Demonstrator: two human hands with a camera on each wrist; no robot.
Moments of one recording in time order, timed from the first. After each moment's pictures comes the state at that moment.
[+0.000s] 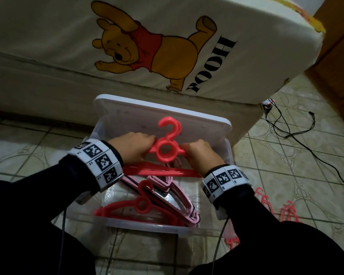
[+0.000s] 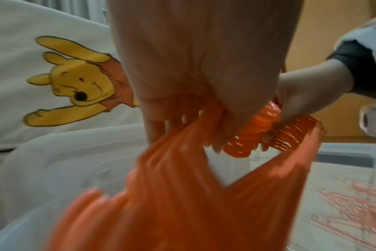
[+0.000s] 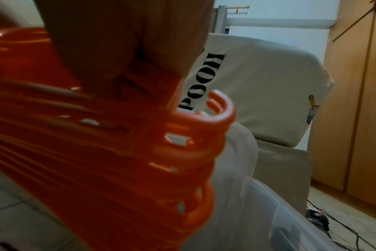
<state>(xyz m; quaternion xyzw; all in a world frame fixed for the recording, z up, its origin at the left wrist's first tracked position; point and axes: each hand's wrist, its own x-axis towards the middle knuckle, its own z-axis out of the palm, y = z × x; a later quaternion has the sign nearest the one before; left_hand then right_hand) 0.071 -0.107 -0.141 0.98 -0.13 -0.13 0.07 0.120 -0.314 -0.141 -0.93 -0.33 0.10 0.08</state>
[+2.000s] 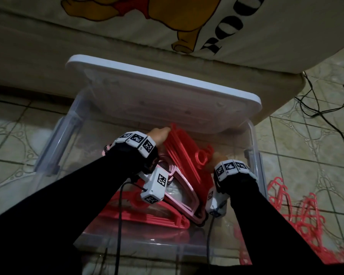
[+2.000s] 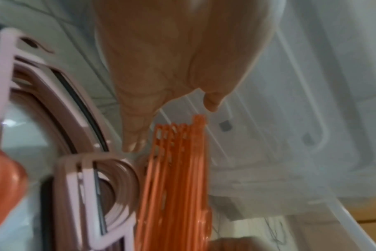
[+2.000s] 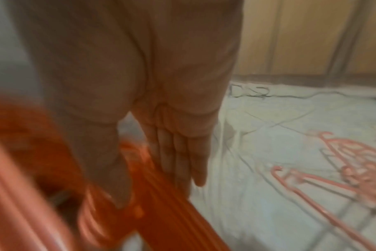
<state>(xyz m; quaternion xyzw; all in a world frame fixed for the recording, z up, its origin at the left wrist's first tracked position) 0.165 -0.156 -0.284 0.73 0.30 -0.25 0.55 0.198 -0.379 -0.333 -0.95 -0.05 0.30 0.12</state>
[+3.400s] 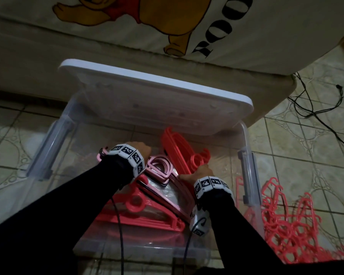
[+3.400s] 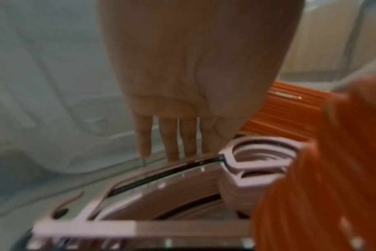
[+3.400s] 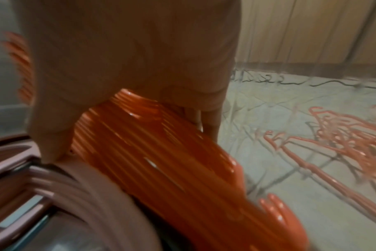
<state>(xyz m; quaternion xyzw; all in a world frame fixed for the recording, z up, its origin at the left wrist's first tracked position) 0.145 -0.127 -0.327 0.94 0.02 -0.33 0.03 0.155 -0.354 -0.353 -0.91 0.16 0.29 0.23</state>
